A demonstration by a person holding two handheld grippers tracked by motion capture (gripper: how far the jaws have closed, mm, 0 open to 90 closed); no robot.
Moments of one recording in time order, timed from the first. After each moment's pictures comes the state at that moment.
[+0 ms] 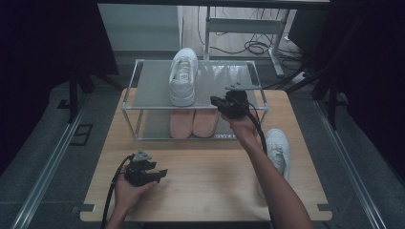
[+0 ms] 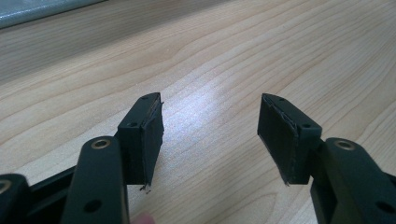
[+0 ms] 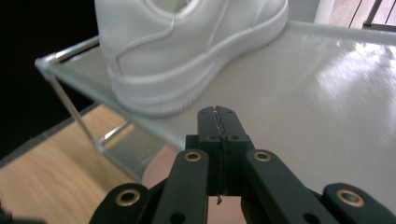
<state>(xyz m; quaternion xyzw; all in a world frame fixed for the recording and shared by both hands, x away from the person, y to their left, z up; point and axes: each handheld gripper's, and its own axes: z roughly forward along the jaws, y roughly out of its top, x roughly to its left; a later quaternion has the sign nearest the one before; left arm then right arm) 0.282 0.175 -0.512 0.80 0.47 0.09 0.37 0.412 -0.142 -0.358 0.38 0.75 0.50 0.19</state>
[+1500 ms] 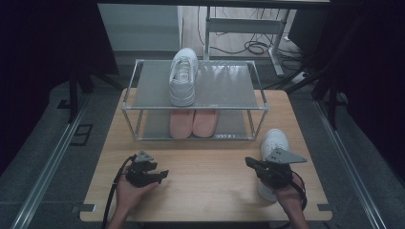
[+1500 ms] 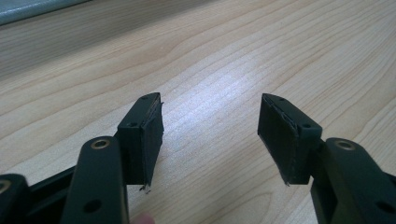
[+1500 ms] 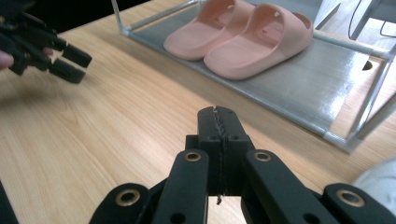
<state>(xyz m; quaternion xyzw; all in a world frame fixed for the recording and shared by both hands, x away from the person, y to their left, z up) 0.280 0.170 -0.512 0.81 0.46 0.09 0.36 0.259 -0.251 -0.434 0.35 0.79 0.46 0.19</state>
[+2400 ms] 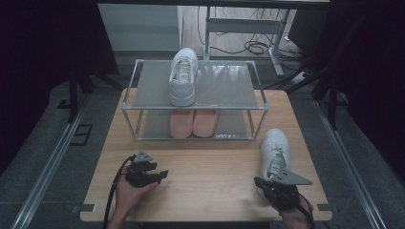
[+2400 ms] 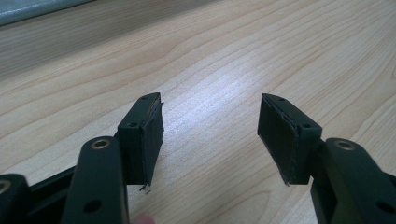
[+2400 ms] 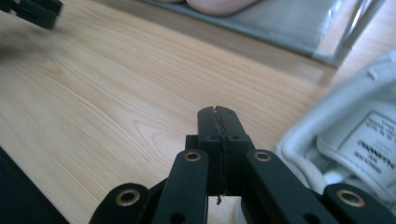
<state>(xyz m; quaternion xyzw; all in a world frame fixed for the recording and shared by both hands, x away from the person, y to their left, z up) 0.280 0.172 -0.512 0.80 0.46 0.09 0.36 0.216 -0.268 -0.468 0.41 0.79 0.40 0.19</state>
